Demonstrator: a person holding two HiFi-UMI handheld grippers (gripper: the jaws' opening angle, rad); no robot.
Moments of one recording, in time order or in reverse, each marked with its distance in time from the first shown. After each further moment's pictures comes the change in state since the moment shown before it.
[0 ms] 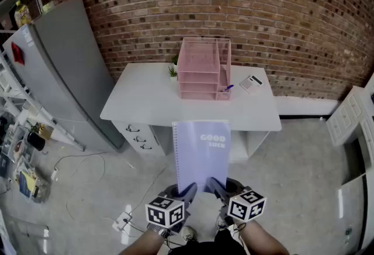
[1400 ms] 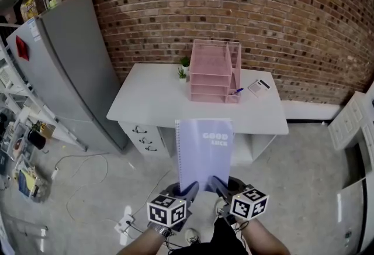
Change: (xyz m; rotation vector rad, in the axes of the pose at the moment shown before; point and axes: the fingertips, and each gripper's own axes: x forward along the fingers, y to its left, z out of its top) left arm -0.025 0.040 0.015 0.011 -0.019 -0.005; right arm 0.042 0.029 0.003 -0.012 0.008 0.015
